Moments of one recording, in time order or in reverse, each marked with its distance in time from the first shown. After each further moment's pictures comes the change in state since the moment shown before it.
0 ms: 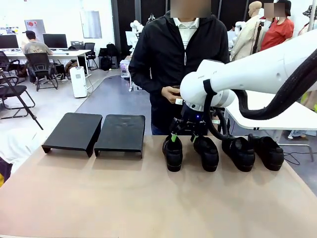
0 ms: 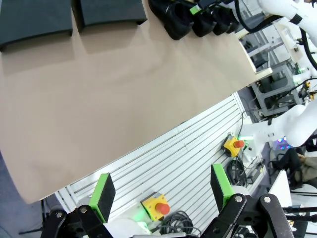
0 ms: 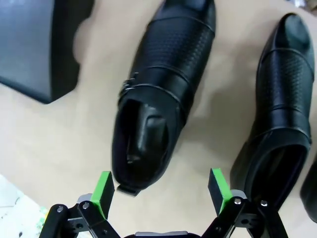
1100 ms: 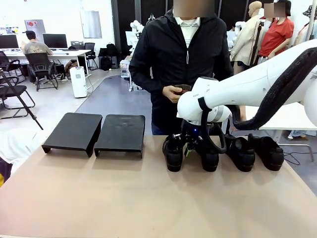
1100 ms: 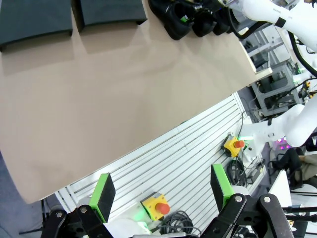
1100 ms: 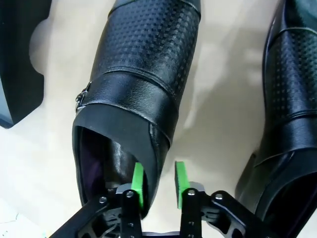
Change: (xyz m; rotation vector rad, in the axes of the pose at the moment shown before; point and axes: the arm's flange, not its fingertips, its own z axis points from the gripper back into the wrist) left arm 0.000 0.000 0.000 0.000 0.000 0.000; right arm 0.000 -0.012 -0.056 -0.029 0.033 -0.080
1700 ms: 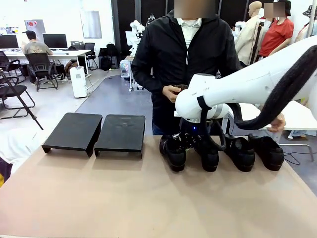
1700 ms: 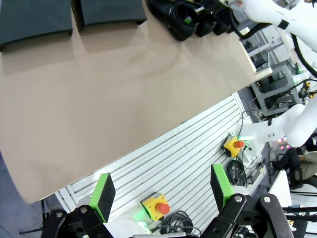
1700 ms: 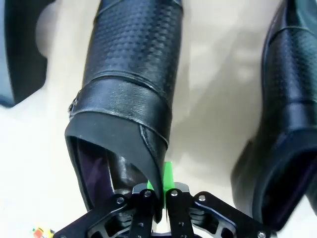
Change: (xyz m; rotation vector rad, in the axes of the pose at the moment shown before) left arm 0.000 0.000 0.000 0.000 0.000 0.000; right arm -0.012 0.016 0.022 -0.061 0.015 0.070
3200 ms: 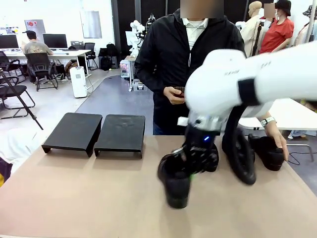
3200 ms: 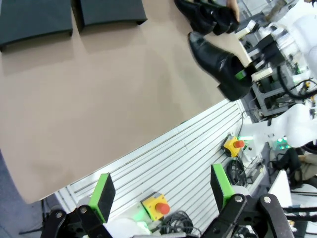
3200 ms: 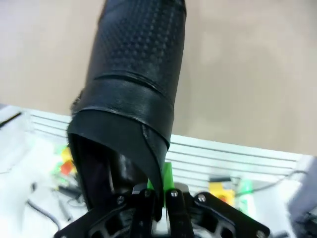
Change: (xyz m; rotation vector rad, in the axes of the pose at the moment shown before) left arm 0.000 0.000 0.000 0.001 0.000 0.000; right arm -0.246 0.116 0.077 0.066 0.118 -0.140
